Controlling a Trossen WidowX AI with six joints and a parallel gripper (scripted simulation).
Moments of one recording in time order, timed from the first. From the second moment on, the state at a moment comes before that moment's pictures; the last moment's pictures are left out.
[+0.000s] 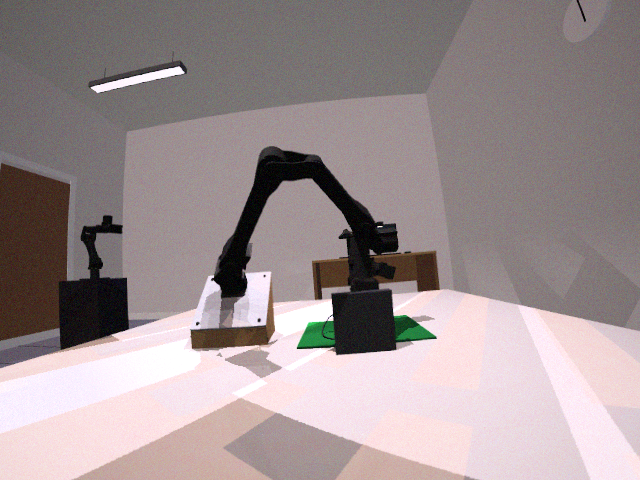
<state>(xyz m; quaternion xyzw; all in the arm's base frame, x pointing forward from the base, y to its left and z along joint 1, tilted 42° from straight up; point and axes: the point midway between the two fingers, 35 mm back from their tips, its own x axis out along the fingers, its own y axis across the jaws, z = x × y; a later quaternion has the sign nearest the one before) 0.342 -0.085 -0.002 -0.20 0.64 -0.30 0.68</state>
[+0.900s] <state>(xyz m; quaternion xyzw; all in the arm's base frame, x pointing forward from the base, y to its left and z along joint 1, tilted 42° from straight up) 0.338 -0.085 -0.004 -0.21 0.64 -0.30 0.68</state>
